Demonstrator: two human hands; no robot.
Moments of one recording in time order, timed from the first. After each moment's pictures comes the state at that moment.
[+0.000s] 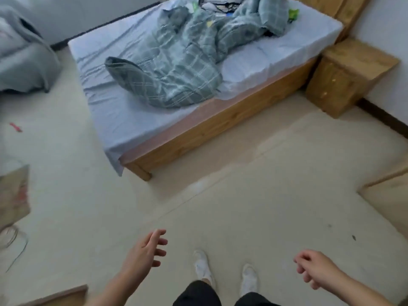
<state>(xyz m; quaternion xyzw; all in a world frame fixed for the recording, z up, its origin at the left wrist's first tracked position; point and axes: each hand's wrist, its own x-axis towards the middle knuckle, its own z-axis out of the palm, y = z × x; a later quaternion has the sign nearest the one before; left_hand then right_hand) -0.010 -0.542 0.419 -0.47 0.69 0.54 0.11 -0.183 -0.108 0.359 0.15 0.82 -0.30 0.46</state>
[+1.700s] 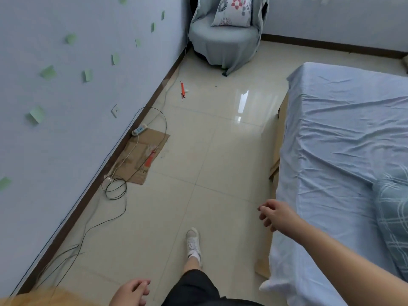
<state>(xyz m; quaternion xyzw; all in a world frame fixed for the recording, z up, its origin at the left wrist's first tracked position) 0.184 -1.313 0.357 -0.76 0.35 0.54 -0.06 -0.270 -1.361 0.424 -0.35 0.78 -0.16 0.49</state>
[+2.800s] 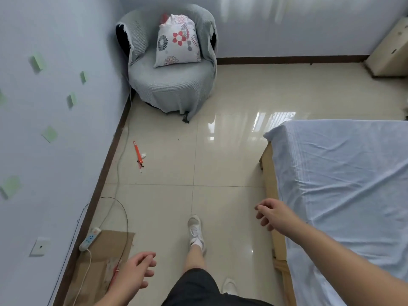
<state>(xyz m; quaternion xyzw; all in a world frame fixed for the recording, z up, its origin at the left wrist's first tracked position) -0.191 -2.101 0.379 -0.69 0.47 0.55 -0.03 -0.605 -1.996 0.441 -0.22 0.81 -0.25 0.48</state>
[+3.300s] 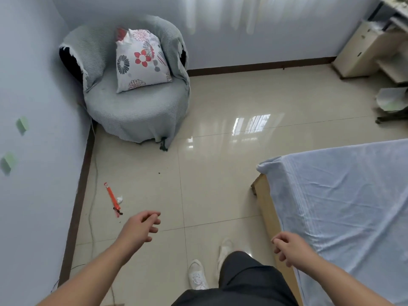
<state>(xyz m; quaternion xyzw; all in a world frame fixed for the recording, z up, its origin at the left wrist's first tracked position) -0.439 -2.490 0.414 -0.57 0.60 0.56 0.01 -0.740 -2.159 0.397 -0.11 0.86 -0.17 0.47</state>
